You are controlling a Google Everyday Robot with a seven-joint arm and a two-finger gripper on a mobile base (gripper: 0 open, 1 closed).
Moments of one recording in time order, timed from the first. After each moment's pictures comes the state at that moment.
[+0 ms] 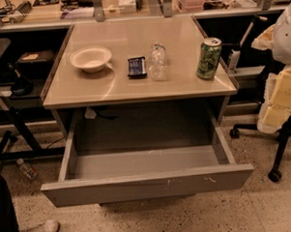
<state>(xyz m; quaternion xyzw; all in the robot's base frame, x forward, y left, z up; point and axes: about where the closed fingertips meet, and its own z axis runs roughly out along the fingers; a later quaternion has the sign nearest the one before) 0.438 -0.217 0.976 -0.60 0.78 -0.03 0.16</state>
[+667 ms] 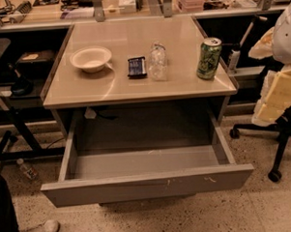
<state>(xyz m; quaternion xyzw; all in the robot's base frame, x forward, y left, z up) 0.438 -0.217 0.976 -0.60 0.78 -0.03 0.16</state>
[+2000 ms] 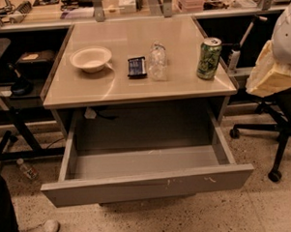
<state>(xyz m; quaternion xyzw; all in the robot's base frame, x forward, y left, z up) 0.438 -0.217 0.976 -0.60 0.78 -0.03 0.16</state>
